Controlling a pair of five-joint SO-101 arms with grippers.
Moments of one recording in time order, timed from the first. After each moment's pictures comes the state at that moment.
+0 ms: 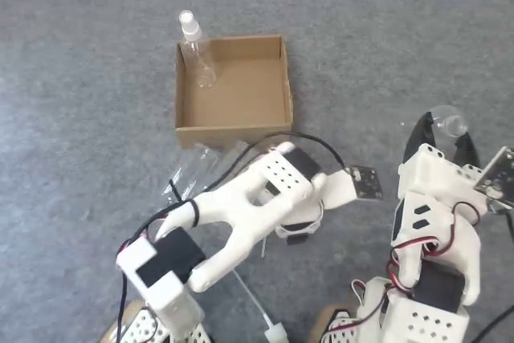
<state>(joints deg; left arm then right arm) 41.9 10.9 21.7 76.1 -28.0 13.3 -84.1 63.1 44.9 -16.2</state>
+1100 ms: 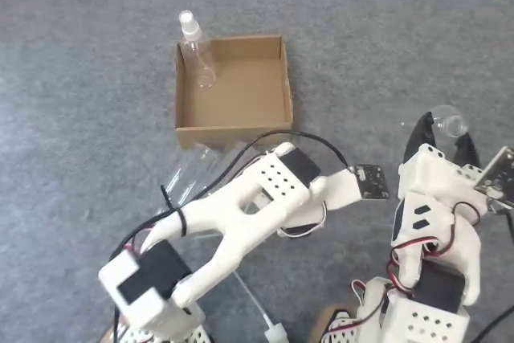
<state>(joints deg) 43.3 3.6 21.7 80.2 -25.1 13.3 -84.1 63.1 44.9 -16.2</state>
